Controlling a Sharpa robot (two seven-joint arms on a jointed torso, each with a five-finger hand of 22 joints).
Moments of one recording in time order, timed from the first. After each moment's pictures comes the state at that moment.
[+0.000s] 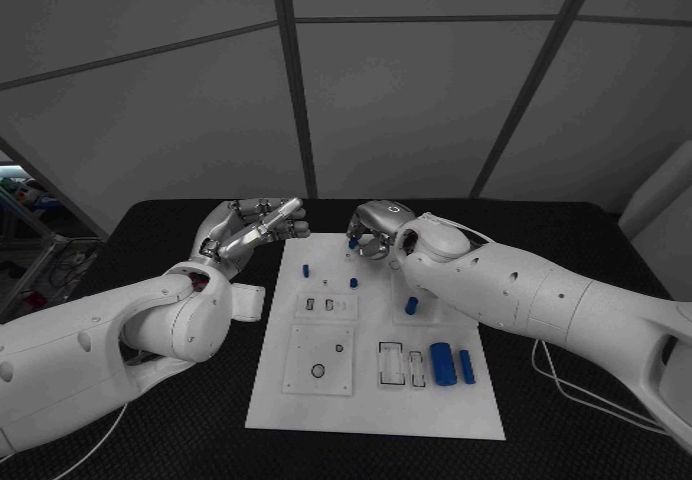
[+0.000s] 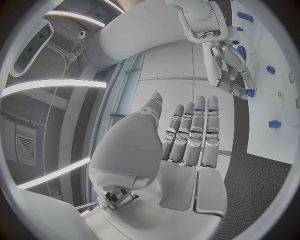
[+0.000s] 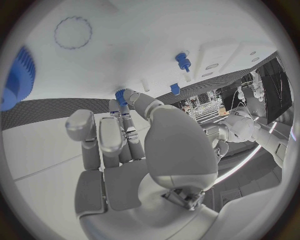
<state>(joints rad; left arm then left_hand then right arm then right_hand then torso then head) 1.14 -0.93 0.08 1.69 -0.06 -0.47 0.51 1.39 -0.05 0.09 0.13 0.05 0.98 0.21 0.10 0.07 1.06 0.16 0.09 0.07 1.10 0.12 0.17 0.09 0.19 0.90 0.23 0.33 0.14 1.21 -0.34 0.08 0.98 -1.69 -0.31 -0.10 1.30 -0.15 0.51 -0.12 0.18 1.02 0.17 0.07 0.07 1.10 0.11 0.06 0.07 1.47 0.01 1.24 0.99 0.12 1.22 0.12 1.28 0.94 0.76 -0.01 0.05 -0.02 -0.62</state>
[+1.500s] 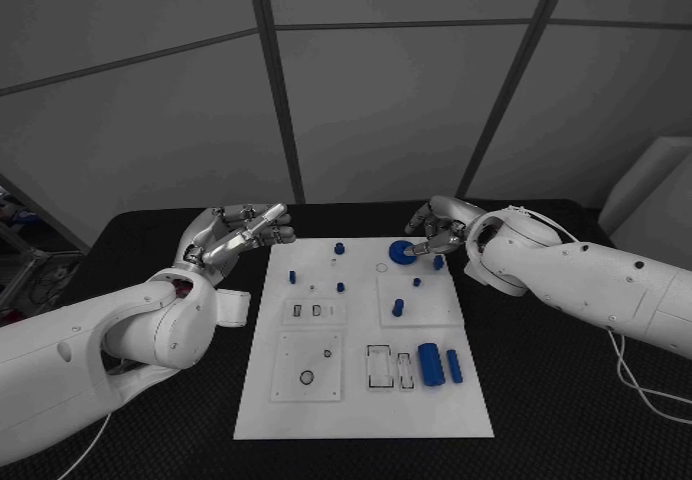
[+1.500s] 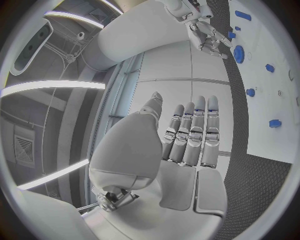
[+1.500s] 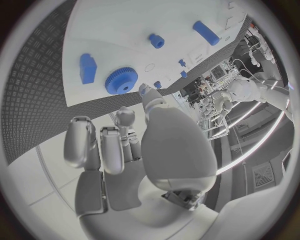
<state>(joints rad) 1.14 -0.94 0.08 1.68 -0.06 -0.46 0.50 1.39 -0.05 0.09 0.13 0.05 0.98 0.21 0.09 0.07 1.06 0.16 0.08 0.07 1.10 0.12 0.17 0.09 0.19 0.90 0.23 0.33 0.13 1.23 -0.72 0.10 1.28 -1.38 -0.24 -0.20 1.37 -0.17 0.06 0.15 0.33 0.87 0.15 0.19 0.09 1.29 0.06 1.06 0.99 1.47 -0.02 1.49 1.31 0.08 1.38 0.09 1.43 1.24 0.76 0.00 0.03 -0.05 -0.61</state>
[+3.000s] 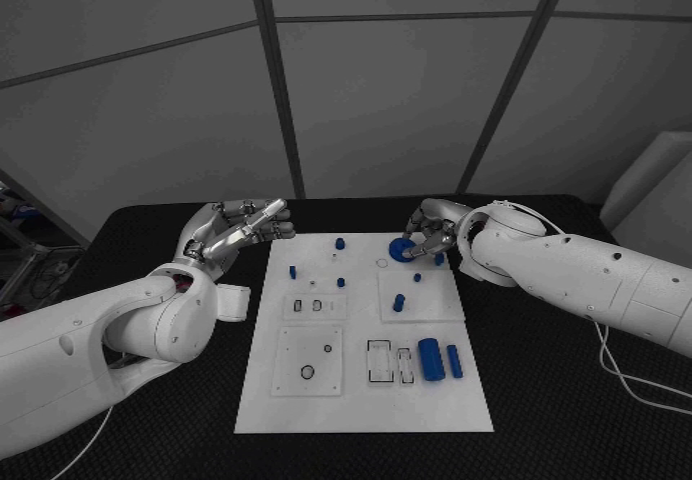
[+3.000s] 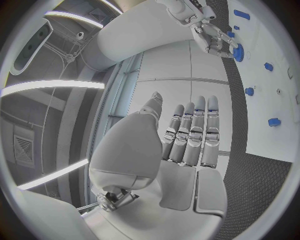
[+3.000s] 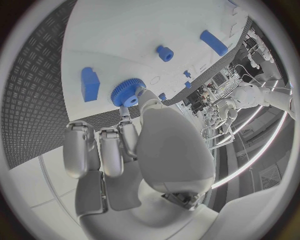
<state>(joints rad) 1.14 -0.93 0.08 1.67 -0.06 -0.45 0.50 1.39 -0.05 0.09 0.13 0.05 0.98 0.21 0.09 0.07 1.06 0.16 0.08 0.07 1.10 0.12 0.16 0.09 0.19 0.90 0.23 0.33 0.13 1.23 -0.66 0.10 1.20 -1.41 -0.13 -0.22 1.46 -0.12 0.08 0.21 0.33 0.94 0.14 0.27 0.08 1.40 0.06 1.36 1.31 1.47 -0.01 1.53 1.31 0.05 1.44 0.10 1.49 1.31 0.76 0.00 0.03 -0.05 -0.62</state>
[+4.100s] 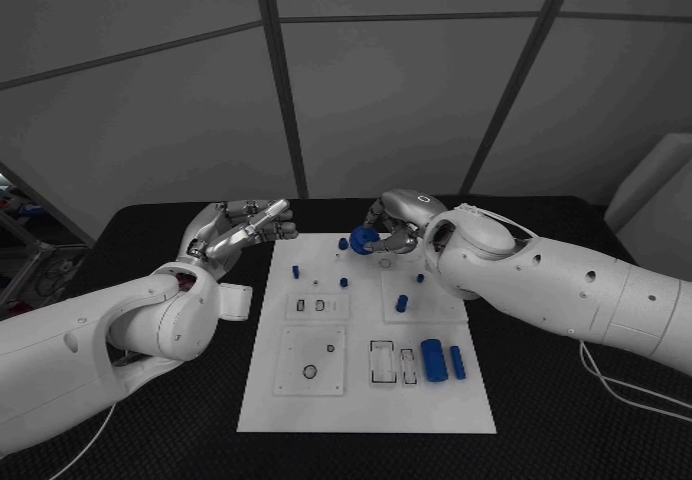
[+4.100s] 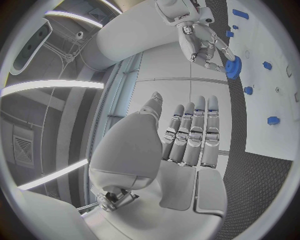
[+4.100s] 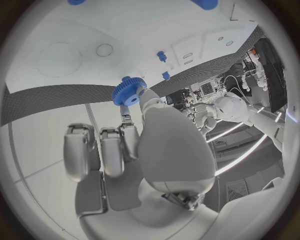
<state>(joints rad) 1.14 -0.94 0.08 1.66 -0.06 -0.45 0.49 1.39 -0.05 0.09 0.13 0.05 0.98 0.21 0.09 0.07 1.05 0.17 0.08 0.07 1.10 0.12 0.16 0.09 0.19 0.90 0.23 0.33 0.13 1.23 -0.60 0.10 1.35 -1.64 -0.30 -0.24 1.44 -0.11 0.12 0.20 0.34 0.99 0.13 0.27 0.08 1.42 0.04 1.39 1.31 1.46 -0.02 1.53 1.31 0.05 1.46 0.09 1.51 1.31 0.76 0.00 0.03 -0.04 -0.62</state>
